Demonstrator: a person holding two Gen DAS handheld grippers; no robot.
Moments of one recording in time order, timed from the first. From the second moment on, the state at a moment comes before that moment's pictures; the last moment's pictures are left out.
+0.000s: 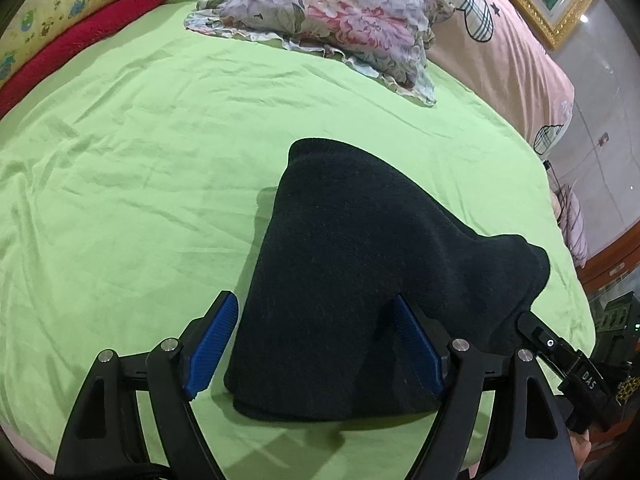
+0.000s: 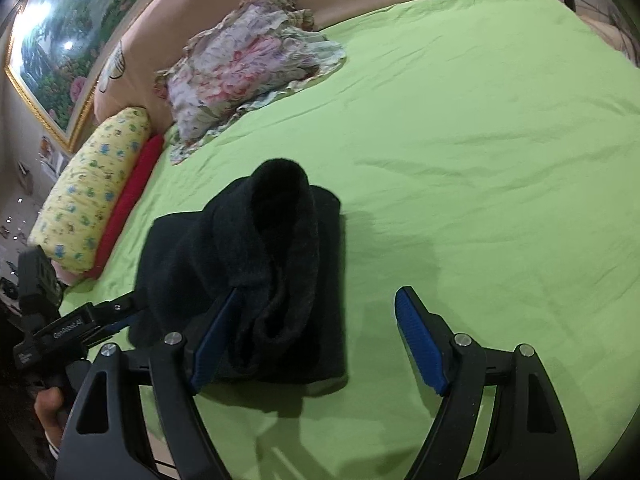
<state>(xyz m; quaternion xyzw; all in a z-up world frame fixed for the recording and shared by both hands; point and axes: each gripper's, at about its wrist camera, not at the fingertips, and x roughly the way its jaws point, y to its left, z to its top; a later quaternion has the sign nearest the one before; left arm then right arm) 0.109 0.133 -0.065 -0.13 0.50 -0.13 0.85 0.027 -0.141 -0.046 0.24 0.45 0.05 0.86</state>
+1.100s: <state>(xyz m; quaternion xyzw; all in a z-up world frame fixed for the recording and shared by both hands) 0.114 0.099 -0.063 -0.08 0.47 -0.13 0.87 0.042 -0.137 -0.069 0.31 0.44 0.13 0.83</state>
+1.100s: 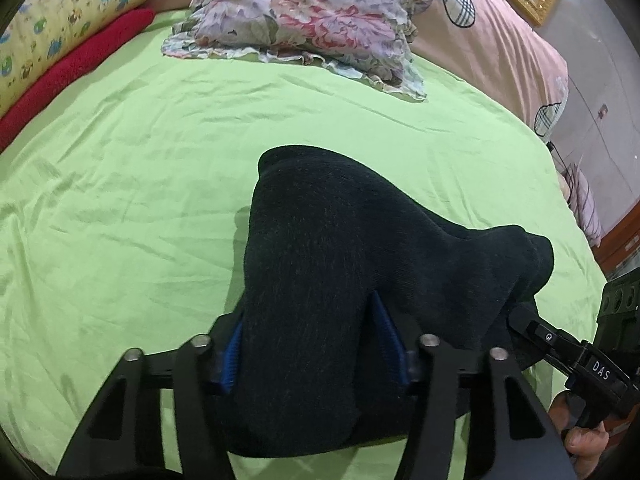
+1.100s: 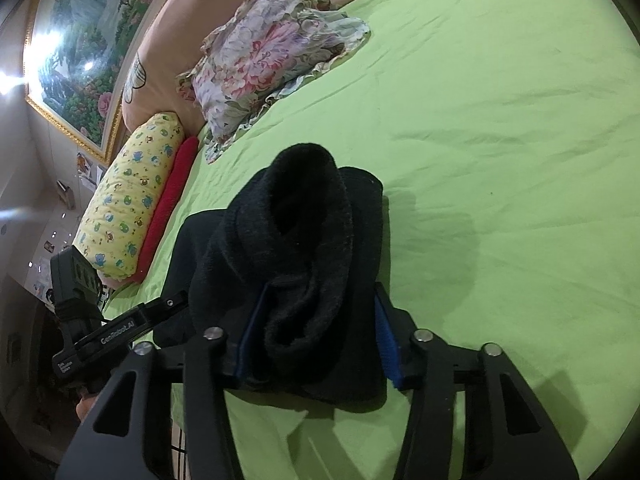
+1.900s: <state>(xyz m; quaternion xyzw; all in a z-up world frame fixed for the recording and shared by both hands) 0.078 0.099 0.015 -0.09 0.41 -0.17 0.89 0.029 -0.141 -0.007 0.31 0.38 0.16 0.86</state>
